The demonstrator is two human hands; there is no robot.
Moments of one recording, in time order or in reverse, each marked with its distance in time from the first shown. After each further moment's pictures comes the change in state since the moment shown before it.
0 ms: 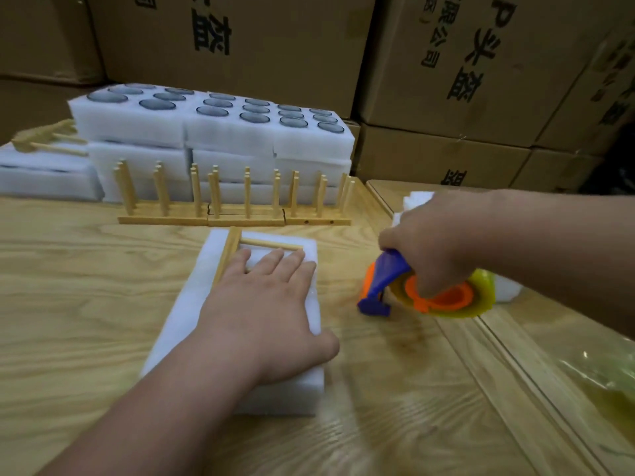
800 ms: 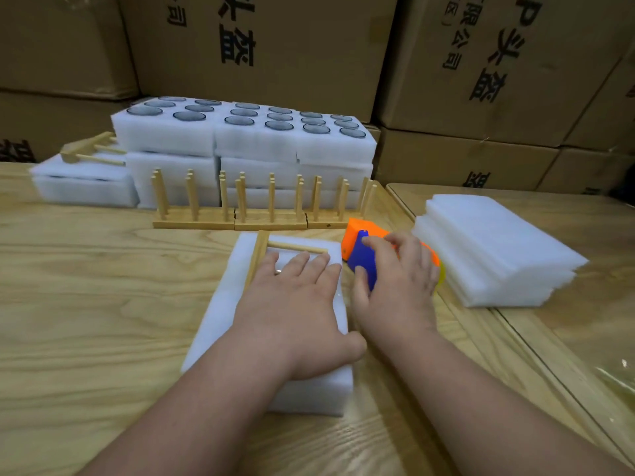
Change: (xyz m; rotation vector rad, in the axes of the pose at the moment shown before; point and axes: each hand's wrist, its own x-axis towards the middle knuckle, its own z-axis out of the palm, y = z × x) left_hand 0.002 -0.002 0.004 -0.004 0.010 0.016; right_hand 0.052 -0.121 0.072 1.017 1.086 0.446
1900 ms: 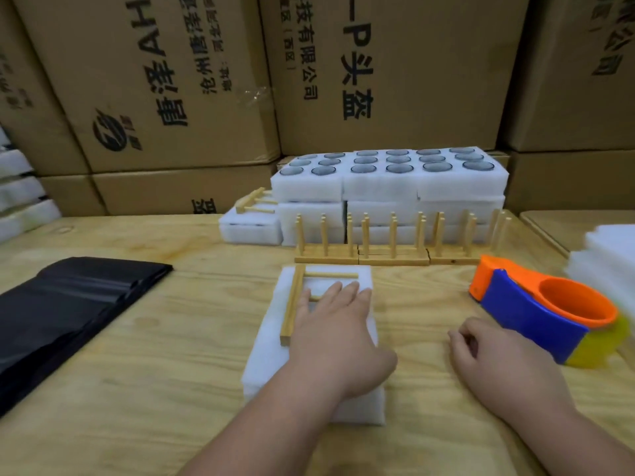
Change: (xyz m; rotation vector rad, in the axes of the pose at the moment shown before) left_hand -0.044 -0.076 -0.005 -0.124 0.051 -0.369; right_hand -0.014 -0.008 0.036 -0.122 -0.349 0.017
